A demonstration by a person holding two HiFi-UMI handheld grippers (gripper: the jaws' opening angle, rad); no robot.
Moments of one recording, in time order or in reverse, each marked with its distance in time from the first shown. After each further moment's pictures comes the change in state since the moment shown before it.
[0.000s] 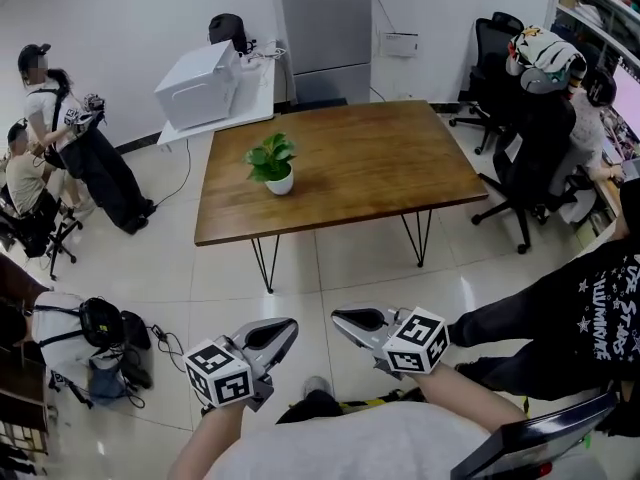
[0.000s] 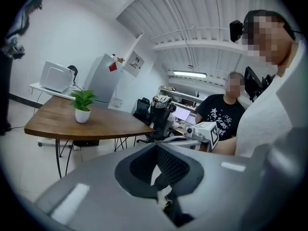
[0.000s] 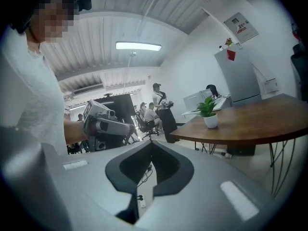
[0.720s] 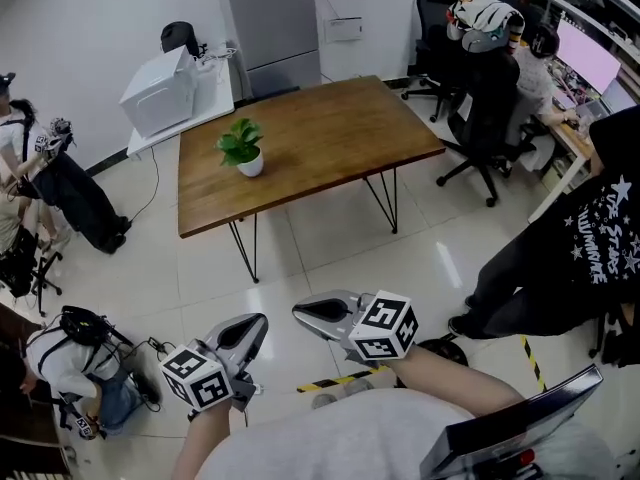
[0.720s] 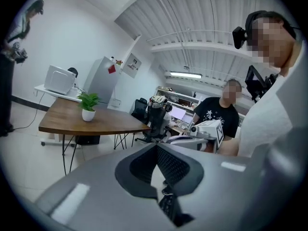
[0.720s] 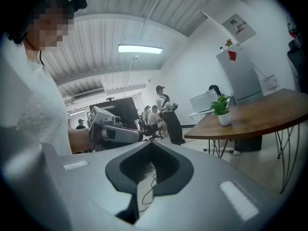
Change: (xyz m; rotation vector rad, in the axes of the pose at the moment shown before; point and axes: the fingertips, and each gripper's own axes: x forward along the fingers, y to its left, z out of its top) left arm -0.100 -0.031 -0.018 0.007 -0.011 -0.024; right arm 0.032 0.122 0.001 0.029 -0.035 0.005
